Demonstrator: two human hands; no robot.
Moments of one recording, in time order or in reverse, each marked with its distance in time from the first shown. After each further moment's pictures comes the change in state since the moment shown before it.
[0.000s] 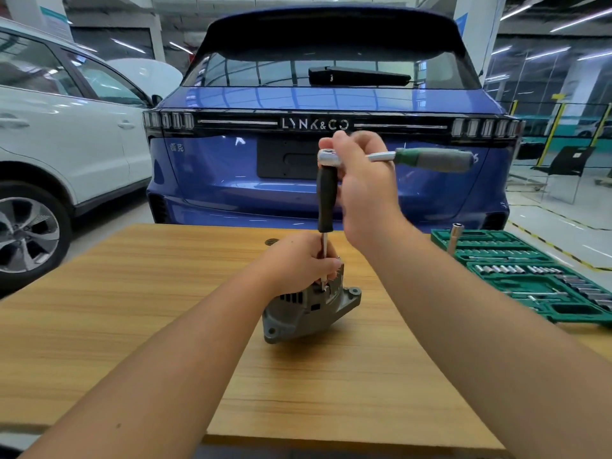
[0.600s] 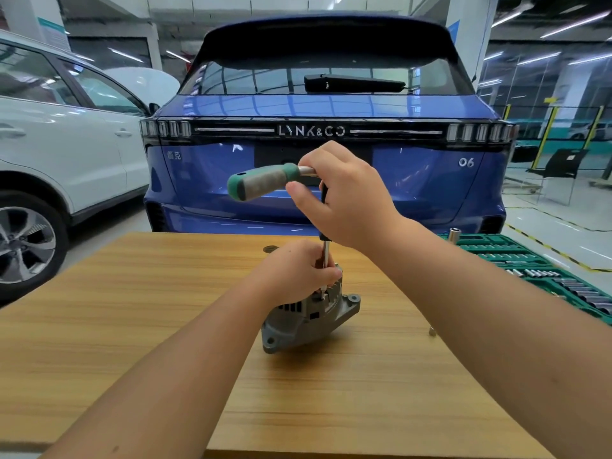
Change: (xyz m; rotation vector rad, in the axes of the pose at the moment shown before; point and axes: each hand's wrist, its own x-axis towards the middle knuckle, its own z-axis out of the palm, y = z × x) left_hand -0.001 -0.002 0.001 -0.017 0.008 0.003; right_hand 0.003 0.000 -0.011 -1.072 -0.287 -0.695
